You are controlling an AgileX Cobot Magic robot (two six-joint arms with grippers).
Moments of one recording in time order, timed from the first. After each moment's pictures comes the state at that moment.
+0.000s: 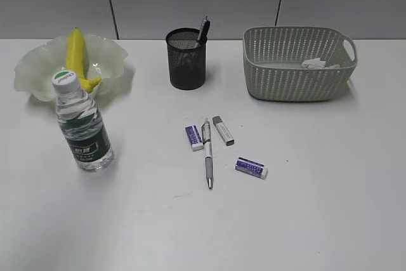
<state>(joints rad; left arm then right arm) -0.51 0.90 -1.26 0.06 1.22 0.04 0.61 -0.01 -0.51 -0.01 1.04 -0.03</state>
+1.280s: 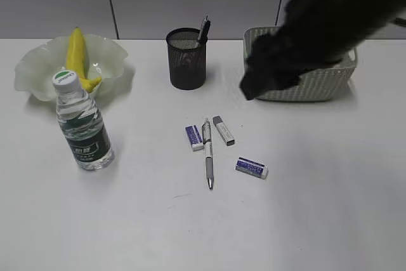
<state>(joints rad) -0.51 -0.01 -0.54 0.02 1.06 0.04 0.61 1.47 -1.17 0.18 0.81 -0.12</state>
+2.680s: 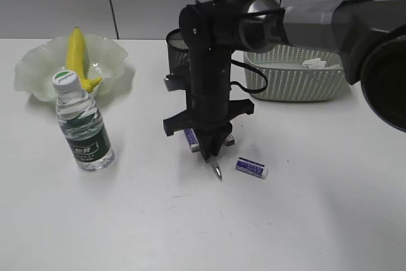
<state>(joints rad) -0.51 -0.01 -0.54 0.02 1.06 0.04 0.69 2.42 -1.90 0.09 1.22 0.27</state>
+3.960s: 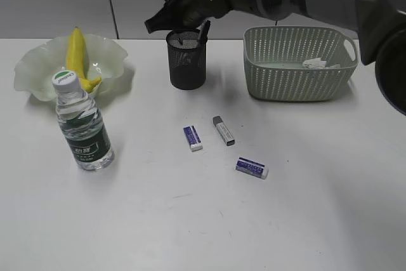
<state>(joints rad) -0.51 -0.01 -0.54 0.02 1.06 0.04 0.63 2.40 -2.06 -0.27 0.37 0.21</state>
